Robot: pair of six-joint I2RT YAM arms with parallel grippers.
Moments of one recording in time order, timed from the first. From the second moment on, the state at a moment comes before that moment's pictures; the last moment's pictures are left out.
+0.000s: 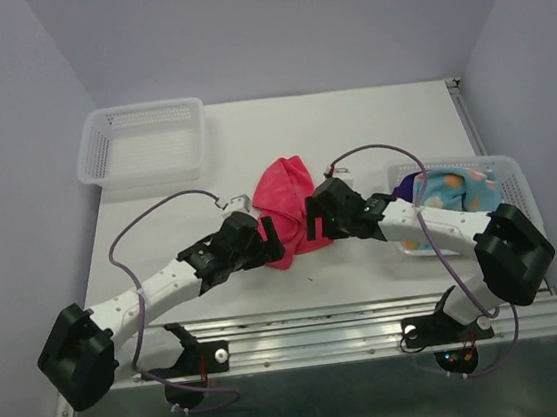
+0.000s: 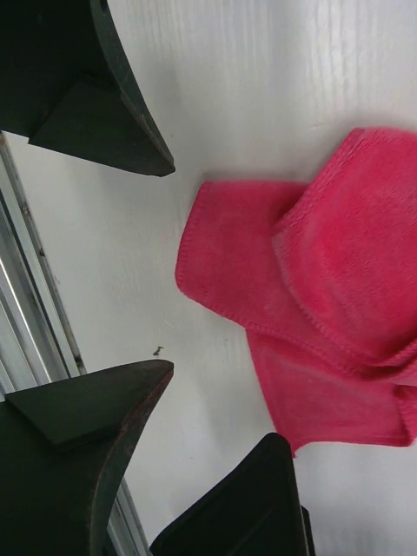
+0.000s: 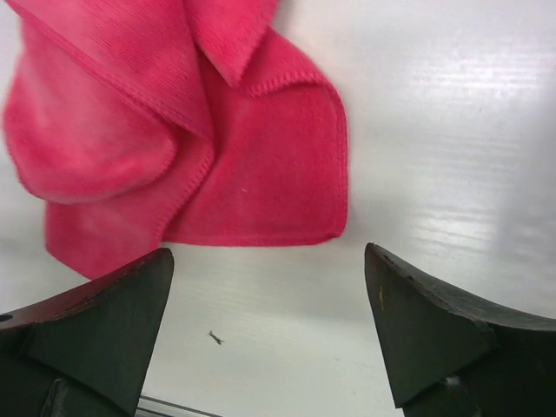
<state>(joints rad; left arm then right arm) -0.77 1.10 0.62 -0.31 -0.16 -0.83 0.80 1.48 0.94 -0.37 0.27 0.73</state>
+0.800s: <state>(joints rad) -0.95 1.46 0.82 -0.33 -0.27 -0.71 0.74 1.62 0.88 -0.32 0.22 0.75</state>
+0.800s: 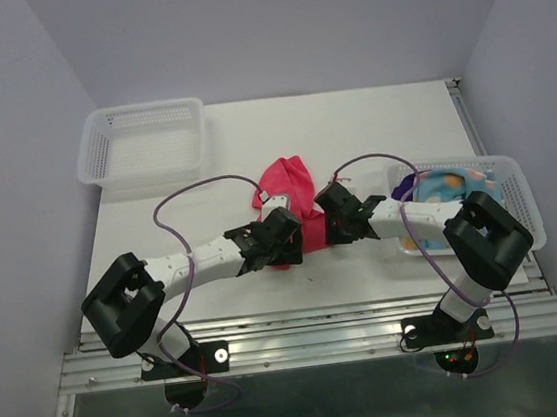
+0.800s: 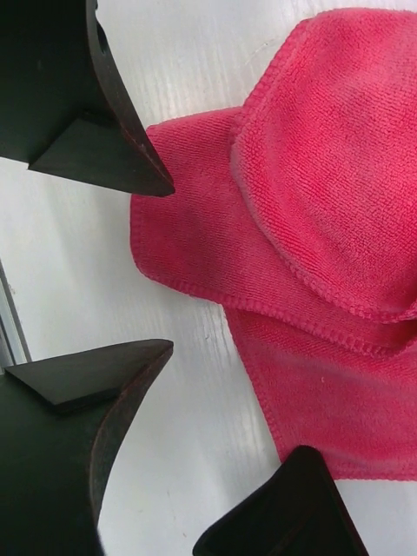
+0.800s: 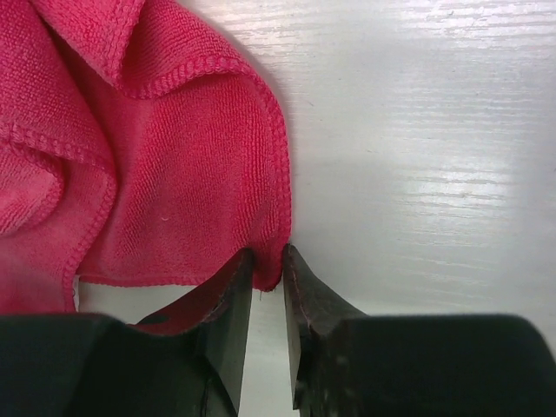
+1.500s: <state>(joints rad) -1.01 1.67 0.94 -0.45 -0.34 -0.66 0.72 1.60 0.83 -0.24 0.16 0.75</state>
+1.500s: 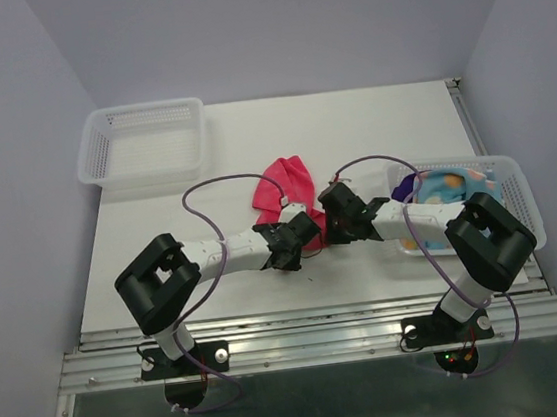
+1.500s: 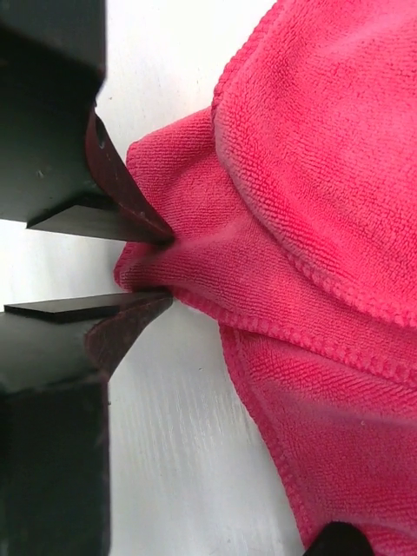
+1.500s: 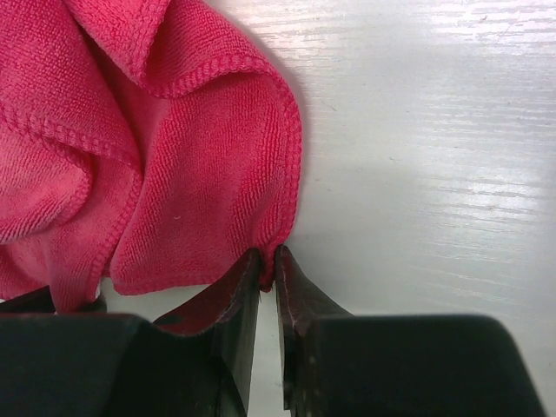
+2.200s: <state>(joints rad) -1.02 1.47 0.99 -0.53 -0.30 -0.67 0.70 1.52 0.80 -0.29 0.18 0.74</state>
